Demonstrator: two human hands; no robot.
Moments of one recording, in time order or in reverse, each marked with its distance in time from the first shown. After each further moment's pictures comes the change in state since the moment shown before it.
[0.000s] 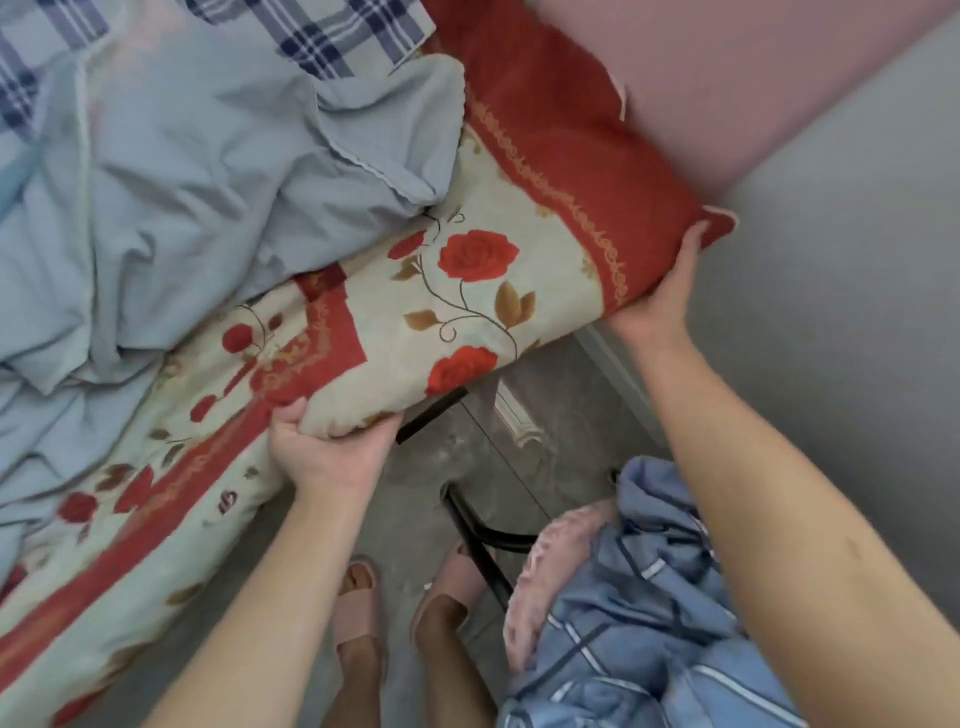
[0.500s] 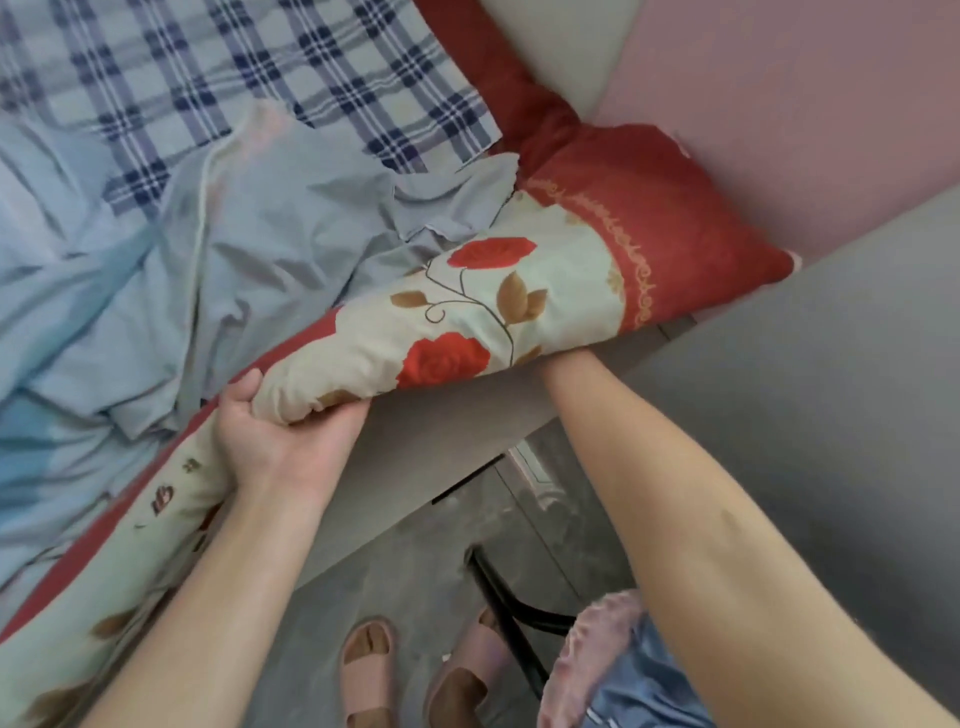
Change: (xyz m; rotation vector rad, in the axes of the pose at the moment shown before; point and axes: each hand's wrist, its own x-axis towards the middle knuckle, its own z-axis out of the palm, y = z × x) left_hand -0.011 0.078 0.065 -0.020 -0.231 0.064; right_hand 0.094 0.074 0.096 -0.431 -1.913 -0.034
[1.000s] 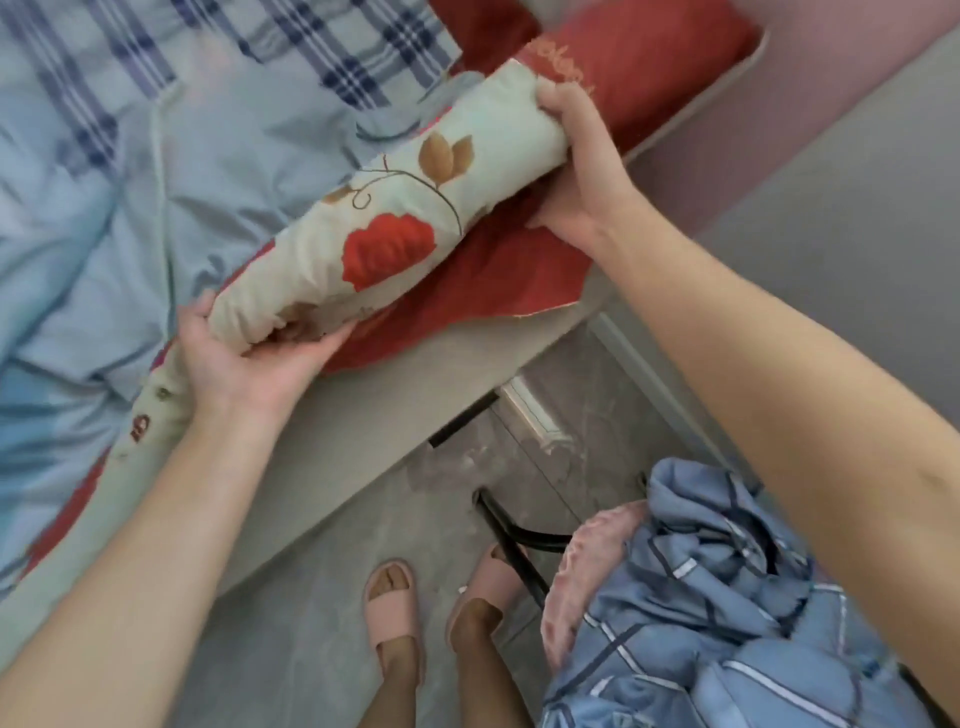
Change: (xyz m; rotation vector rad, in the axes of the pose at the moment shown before) left_hand 0.004 0.011 0.001 0.173 0.105 -0.031; right_hand 0.085 -0.102 0.091 0.197 1.434 0.567
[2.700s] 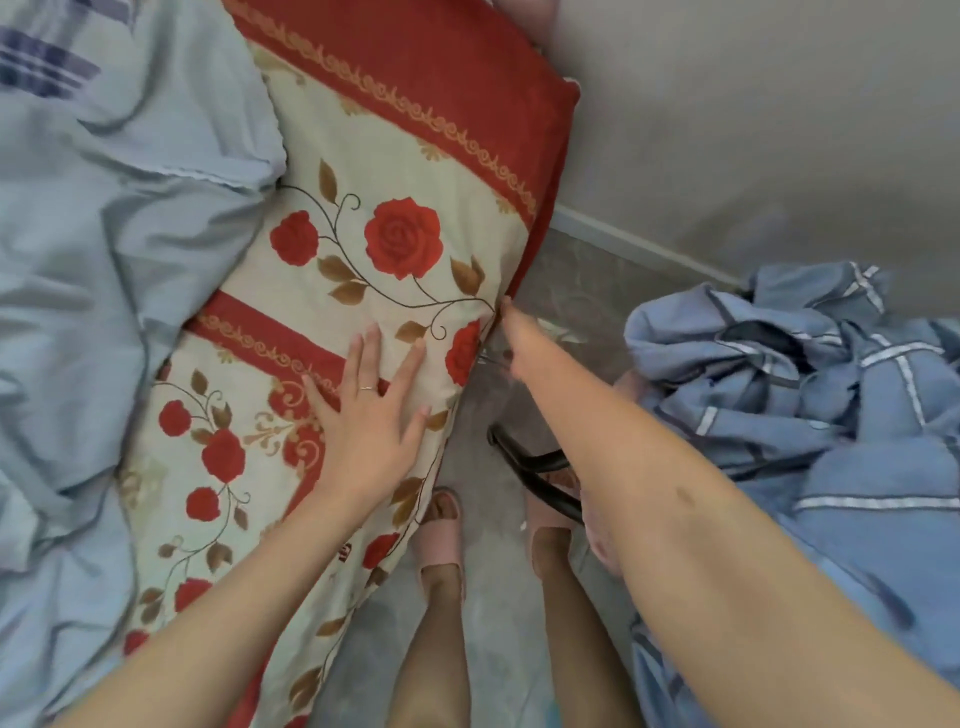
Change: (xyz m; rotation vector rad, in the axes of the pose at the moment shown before) left_hand 0.071 -0.124 -0.118 2.774 -0.842 0.674; right_hand -0.027 0.241 -0.145 0.256 0.765 0.456
